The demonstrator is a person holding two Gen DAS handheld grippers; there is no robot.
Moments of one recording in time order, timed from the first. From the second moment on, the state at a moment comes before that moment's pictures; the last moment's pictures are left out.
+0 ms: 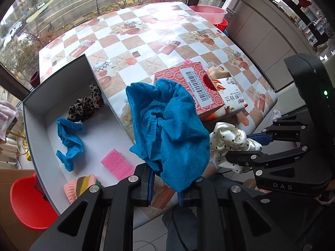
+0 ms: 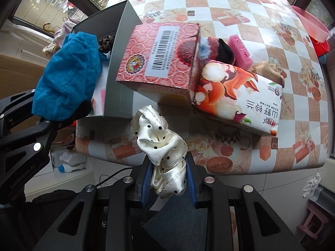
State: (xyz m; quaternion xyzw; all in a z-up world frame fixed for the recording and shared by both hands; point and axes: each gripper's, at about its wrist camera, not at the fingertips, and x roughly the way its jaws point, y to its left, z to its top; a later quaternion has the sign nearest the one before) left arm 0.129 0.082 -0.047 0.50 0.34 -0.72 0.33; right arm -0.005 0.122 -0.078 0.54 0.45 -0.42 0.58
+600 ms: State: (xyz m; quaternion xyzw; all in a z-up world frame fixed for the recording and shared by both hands) left arm 0.187 0.065 -0.059 0.47 0.39 -0.69 0.39; right arm 0.044 0.092 -0.066 0.50 0.48 -0.38 0.61
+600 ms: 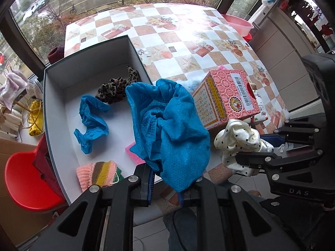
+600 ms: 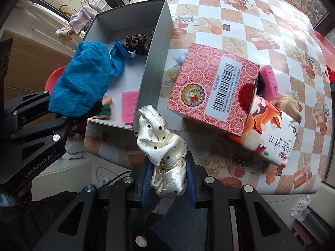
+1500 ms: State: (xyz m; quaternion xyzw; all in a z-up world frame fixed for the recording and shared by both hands) left arm 0.229 0.038 -0.067 0.44 0.44 -0.64 0.45; right arm 0.077 0.050 -0.055 0.50 0.47 -0.36 0.63
